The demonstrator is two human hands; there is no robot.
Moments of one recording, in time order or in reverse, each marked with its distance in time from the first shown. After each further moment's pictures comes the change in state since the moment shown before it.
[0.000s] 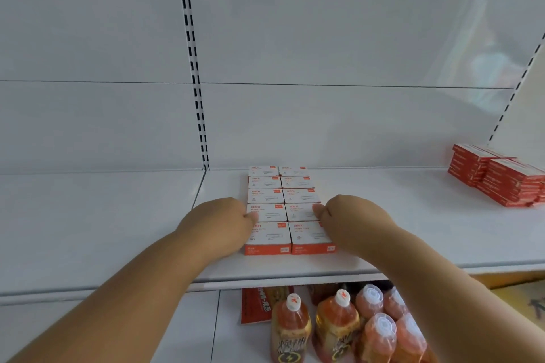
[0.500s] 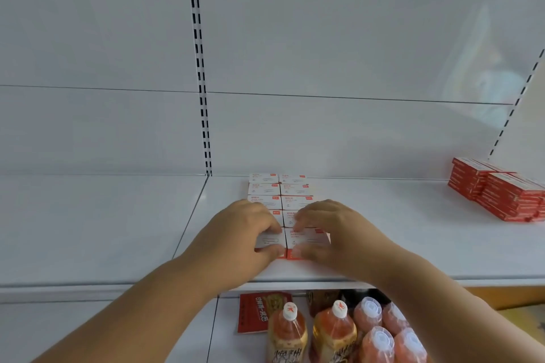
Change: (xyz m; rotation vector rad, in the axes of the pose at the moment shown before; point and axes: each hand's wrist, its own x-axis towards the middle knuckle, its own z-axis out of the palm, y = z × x) left_hand -0.025 0.009 0.018 -0.065 0.355 0.486; right_hand -0.021 0.015 0.004 0.242 0.259 -0.673
